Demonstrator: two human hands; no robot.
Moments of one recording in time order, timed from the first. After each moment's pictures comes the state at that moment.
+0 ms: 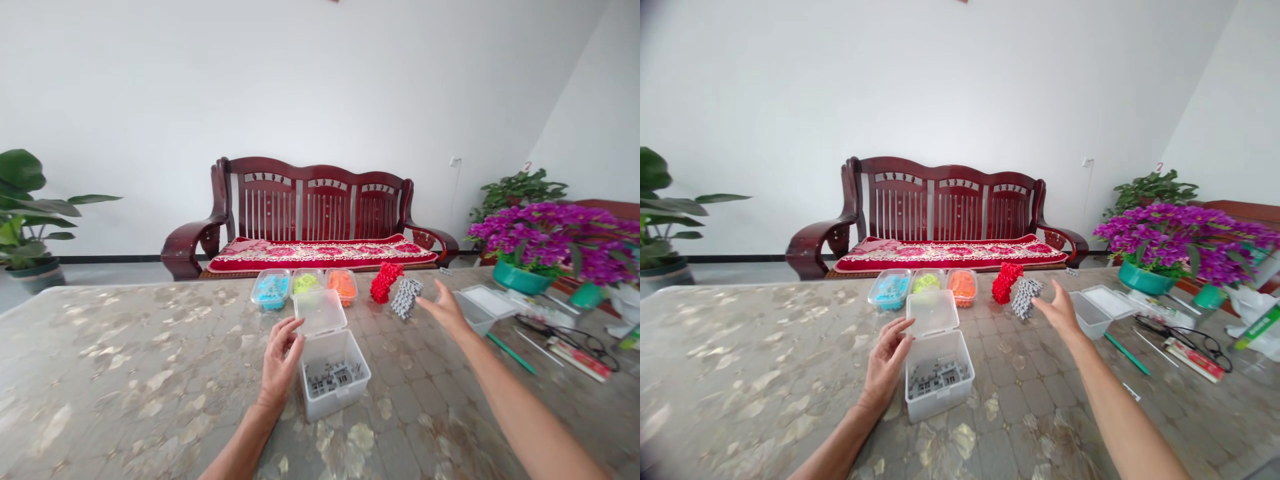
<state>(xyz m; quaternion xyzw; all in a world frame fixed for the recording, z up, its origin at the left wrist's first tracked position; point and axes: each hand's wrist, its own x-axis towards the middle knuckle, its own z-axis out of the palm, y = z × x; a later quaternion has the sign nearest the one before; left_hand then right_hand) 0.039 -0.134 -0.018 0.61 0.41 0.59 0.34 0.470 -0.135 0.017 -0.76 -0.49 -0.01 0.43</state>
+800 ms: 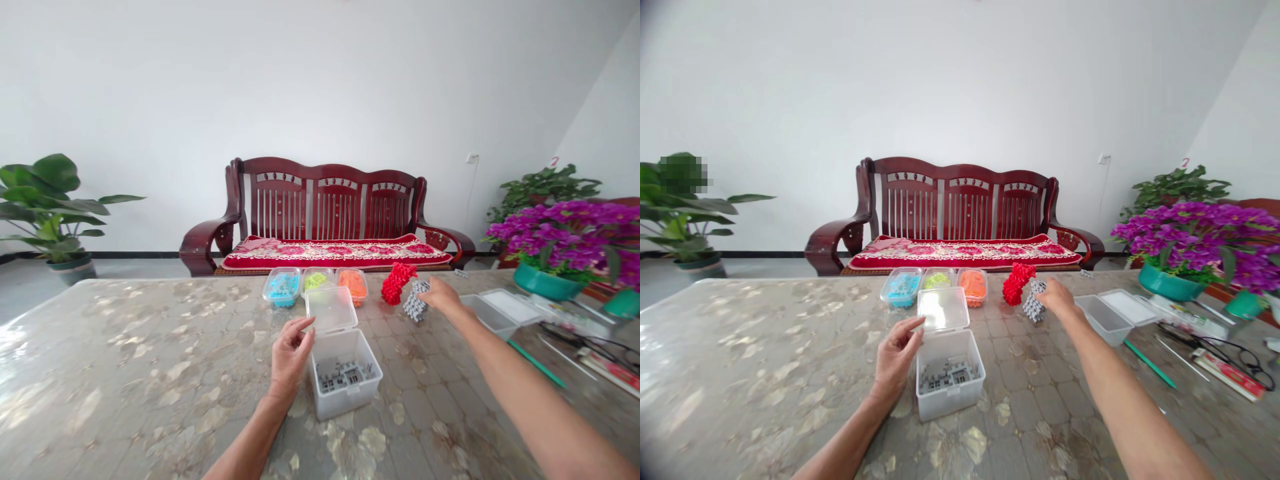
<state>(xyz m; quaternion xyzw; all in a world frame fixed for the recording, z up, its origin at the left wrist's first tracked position) 0.041 -0.126 -0.018 0.58 0.42 0.62 0.32 0.432 -0.089 0.067 -0.87 -0.49 -0.03 0.08</state>
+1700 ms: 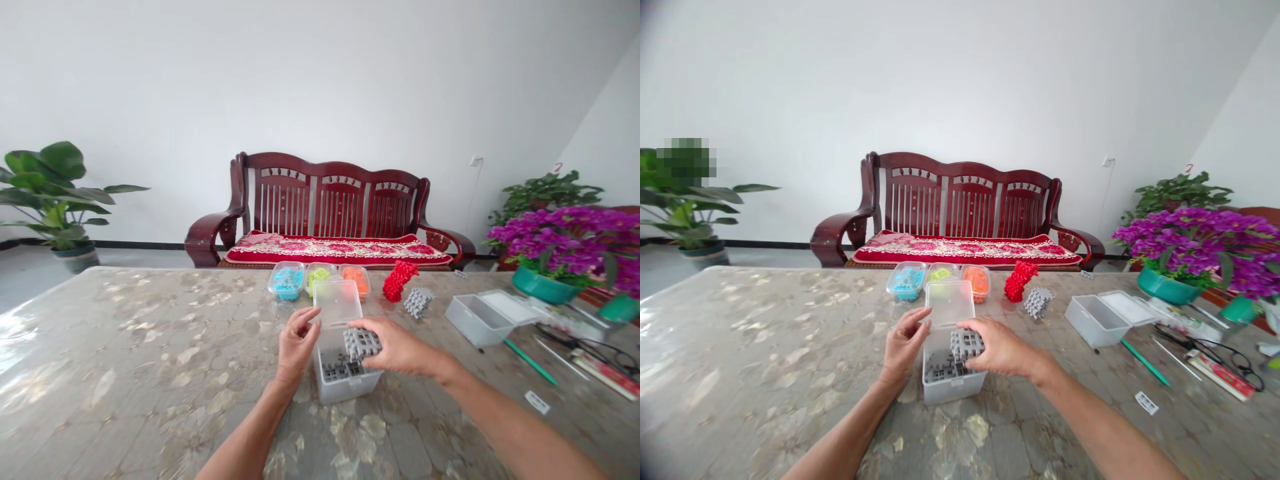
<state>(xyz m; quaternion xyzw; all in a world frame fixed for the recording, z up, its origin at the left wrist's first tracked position) 0.041 -0.124 -0.020 0.58 0.38 0.62 0.35 0.254 -0.189 0.084 -0.52 -0.80 0.23 0.19</state>
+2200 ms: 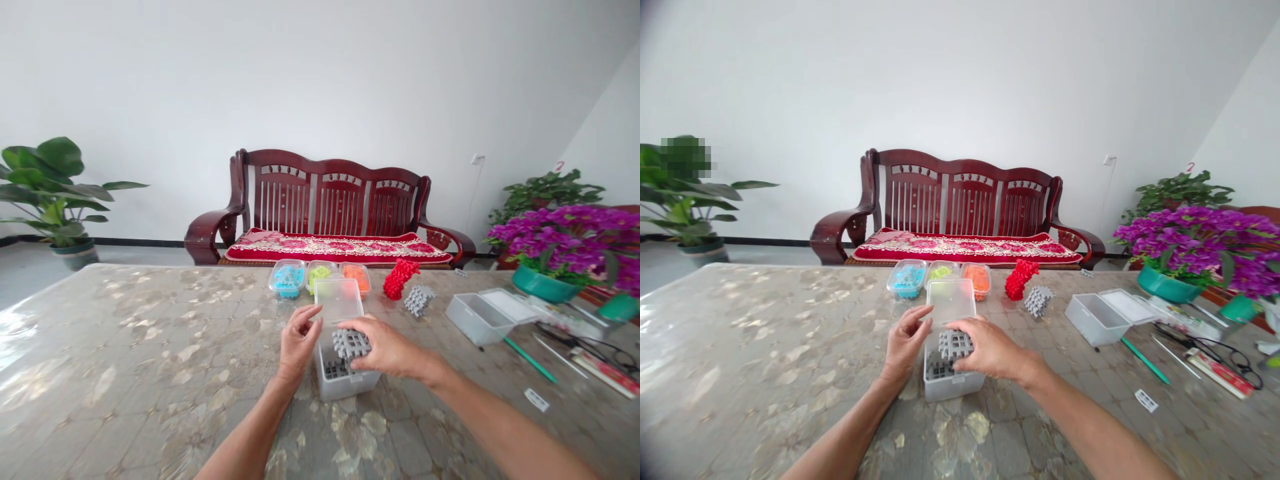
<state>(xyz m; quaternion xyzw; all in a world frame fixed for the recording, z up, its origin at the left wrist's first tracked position) 0.042 -0.127 -0.016 0.58 0.38 0.63 0.35 0.236 -0.187 0.076 -0.51 -0.81 0.22 0.18</state>
